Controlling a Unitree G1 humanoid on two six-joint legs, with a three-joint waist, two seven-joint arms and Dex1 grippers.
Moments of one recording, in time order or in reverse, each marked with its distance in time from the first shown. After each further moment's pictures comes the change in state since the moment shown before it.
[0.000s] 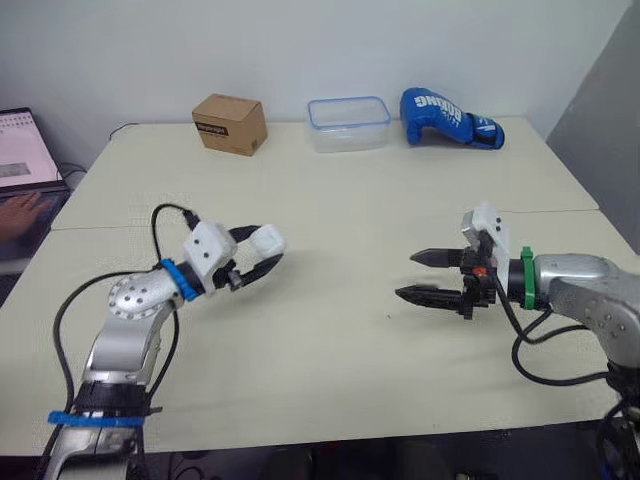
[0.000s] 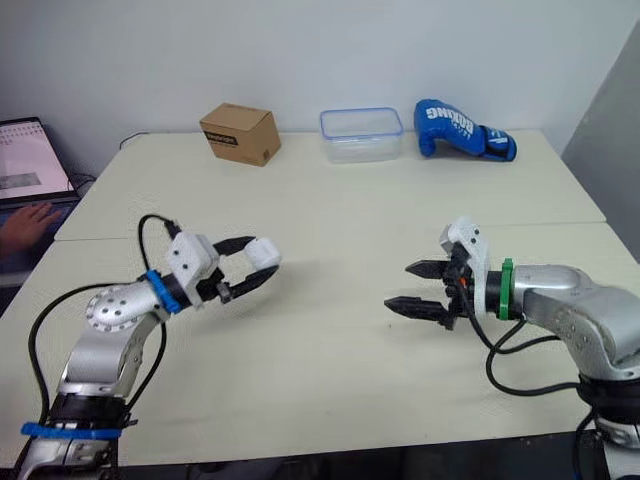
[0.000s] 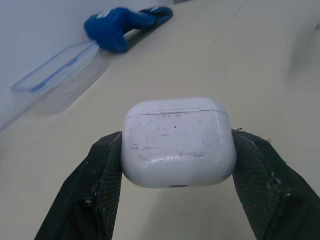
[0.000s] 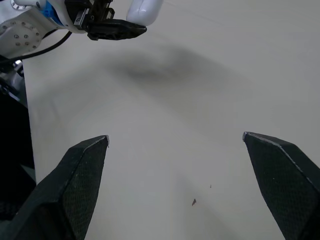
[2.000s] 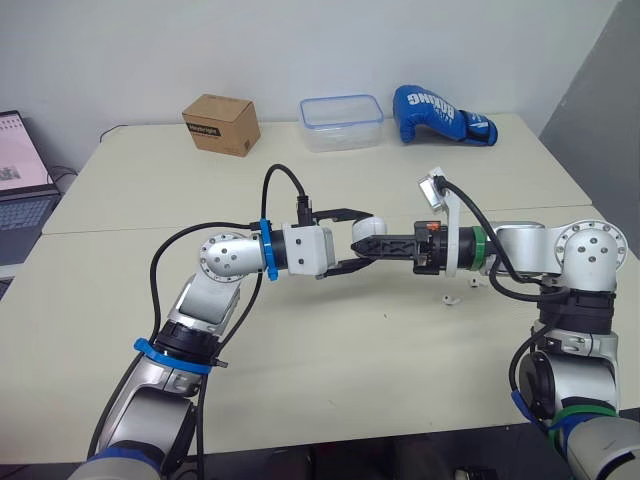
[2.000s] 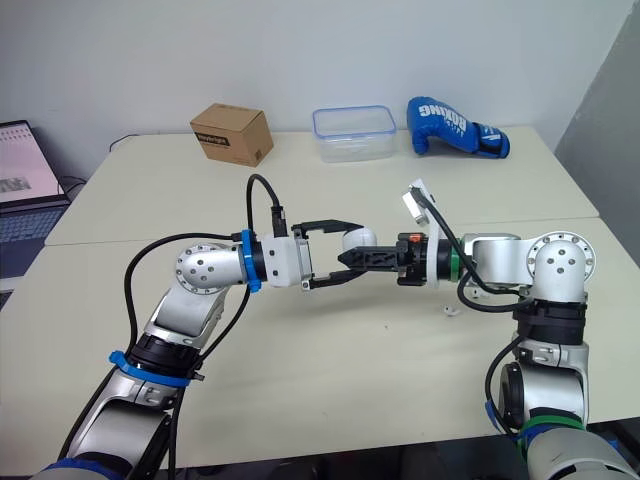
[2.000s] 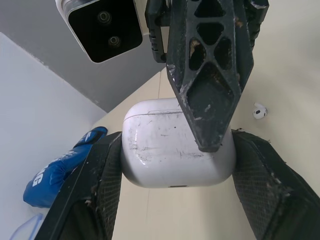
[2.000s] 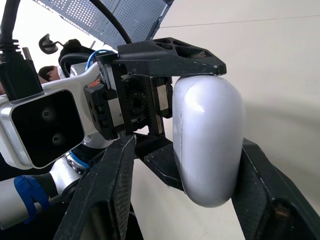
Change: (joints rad) left arm -0.253 -0.158 -0.244 0.078 0.153 -0.324 -0.101; right arm -0.284 0.359 -0.187 0.385 0.582 0.403 -0.701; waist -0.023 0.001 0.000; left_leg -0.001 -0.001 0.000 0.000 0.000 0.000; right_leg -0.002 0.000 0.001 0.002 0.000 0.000
